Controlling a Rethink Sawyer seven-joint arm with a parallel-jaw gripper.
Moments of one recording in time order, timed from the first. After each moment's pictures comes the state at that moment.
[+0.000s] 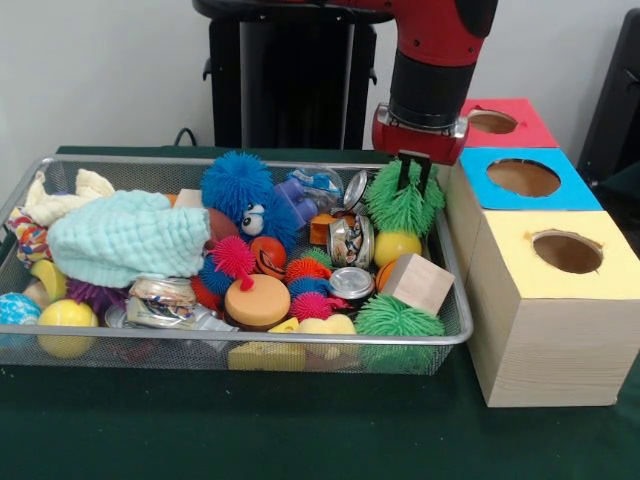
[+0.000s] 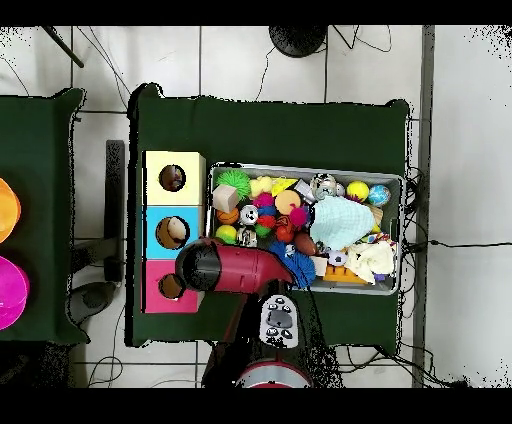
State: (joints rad) arm -0.01 -0.57 -0.09 1.84 0.06 0.33 1.87
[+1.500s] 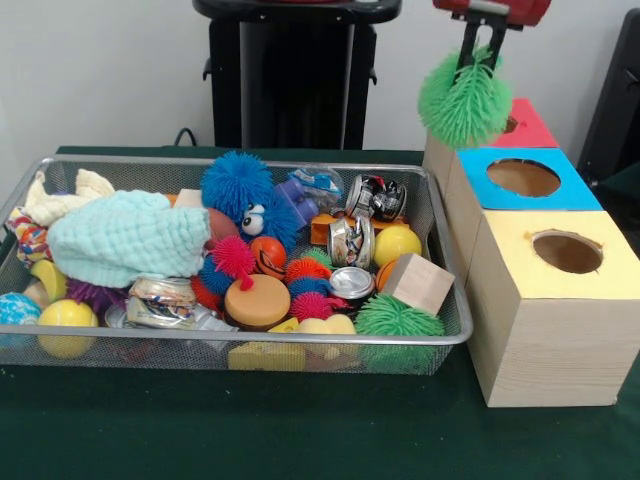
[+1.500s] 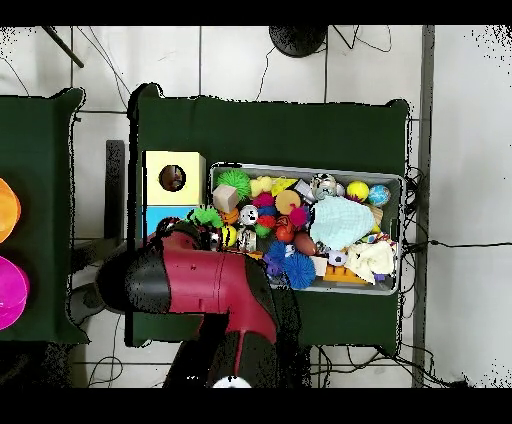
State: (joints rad) arm 0.19 -0.86 -0.28 1.74 0.05 0.48 1.87
